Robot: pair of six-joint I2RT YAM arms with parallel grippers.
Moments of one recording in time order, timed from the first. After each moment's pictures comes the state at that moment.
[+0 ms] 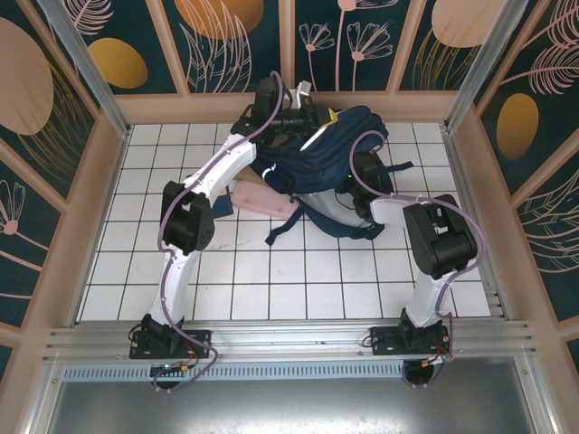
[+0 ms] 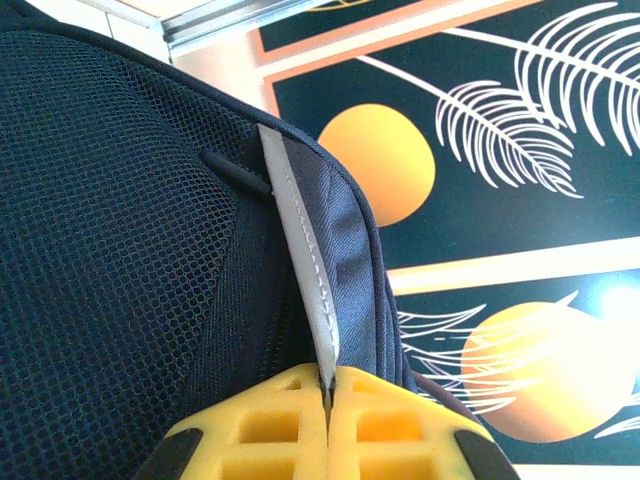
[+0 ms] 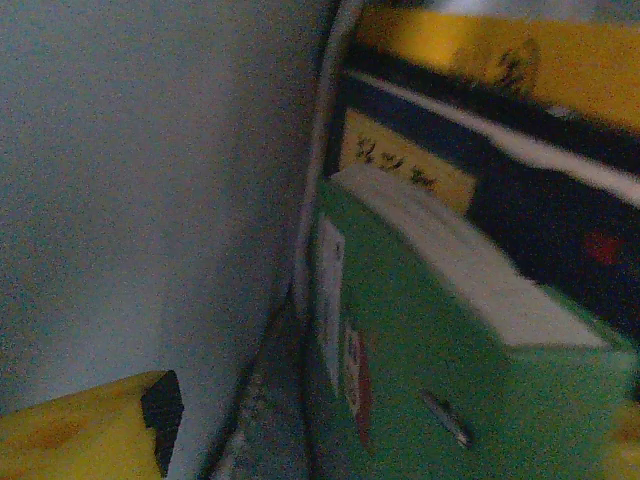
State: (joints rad) left arm -0.51 2.31 2.21 -0.13 0.80 -1.14; right arm 0.36 1.81 0.94 0.55 -0.17 1.20
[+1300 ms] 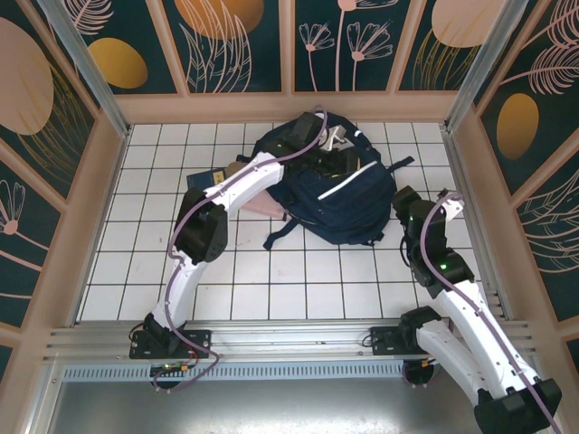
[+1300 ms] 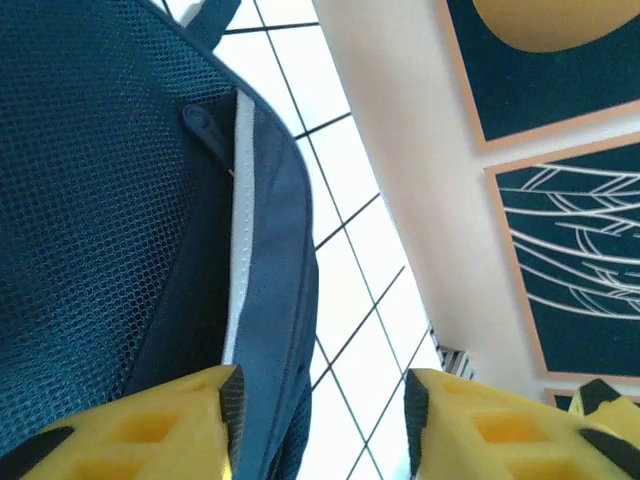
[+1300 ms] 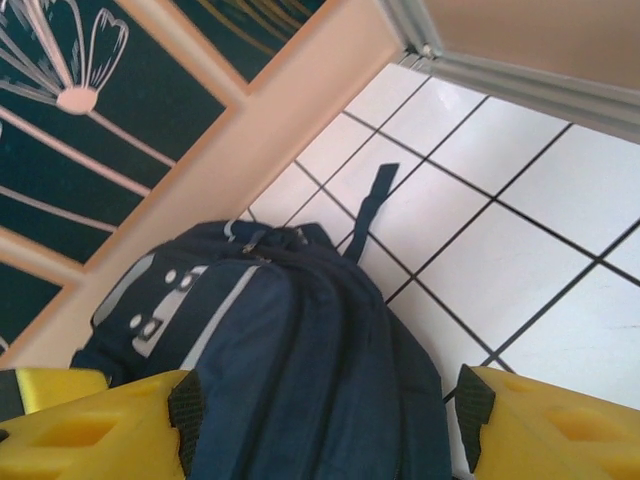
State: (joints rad) left arm -0.69 2.30 2.11 -0.44 0.61 -0.71; right arm 0.34 0.69 0.63 -0.35 0.49 0.86
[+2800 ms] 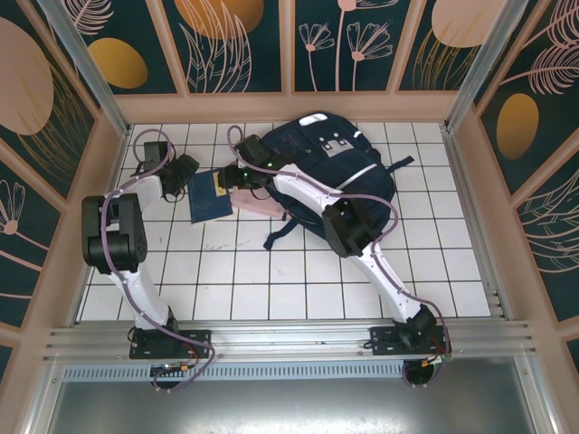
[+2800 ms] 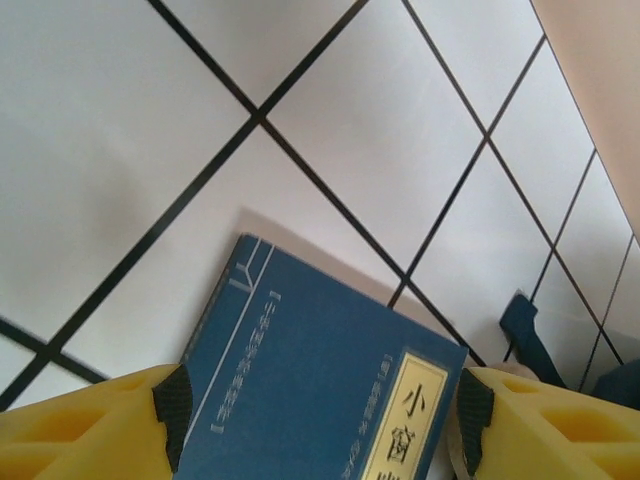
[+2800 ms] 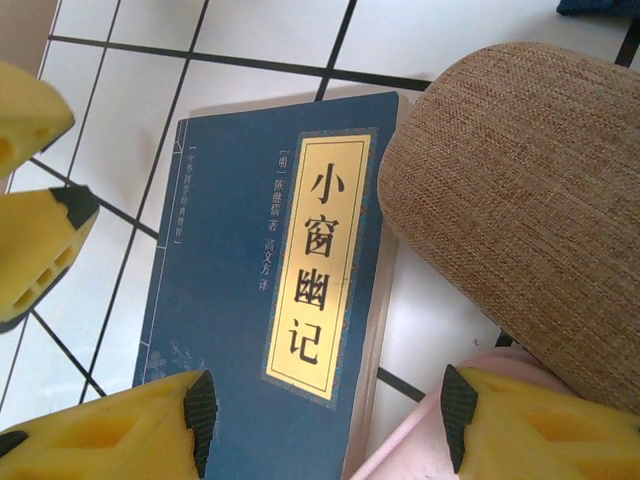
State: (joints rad) left arm 0.08 1.91 1.21 -0.13 0.17 -0.84; right arm 0.78 2.62 2.35 -0.50 -0.25 0.58
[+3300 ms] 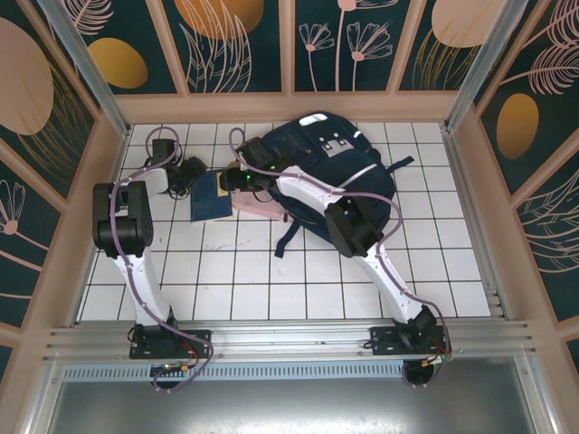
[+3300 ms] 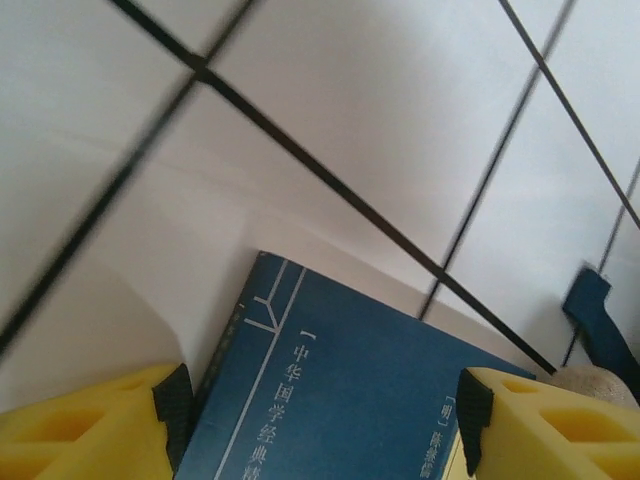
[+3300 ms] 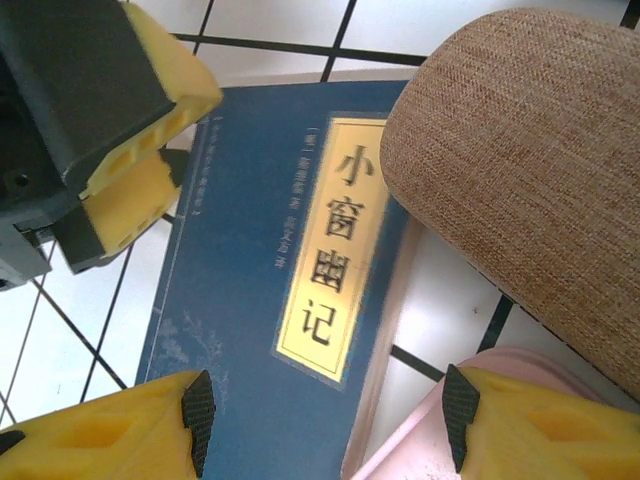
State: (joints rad) left arm 0.05 2.08 1.35 -0.19 0.26 -0.73; right arm 0.77 2.54 2.20 -0.41 -0.28 0.58
